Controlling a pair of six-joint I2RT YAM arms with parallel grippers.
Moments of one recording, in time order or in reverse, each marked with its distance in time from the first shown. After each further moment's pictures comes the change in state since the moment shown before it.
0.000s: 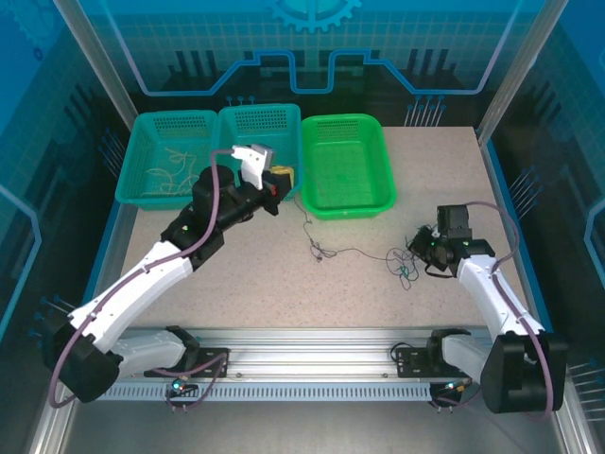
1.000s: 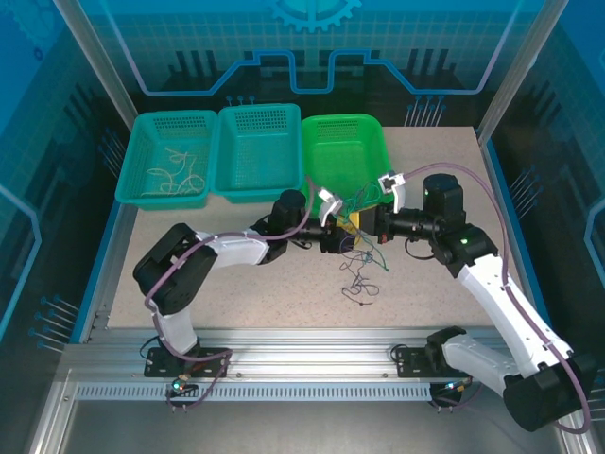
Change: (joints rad) left arm -0.135 0.671 -0.073 0.631 0.628 -0.151; right arm 0.328 -0.085 0.270 0.216 -0.651 -0.339
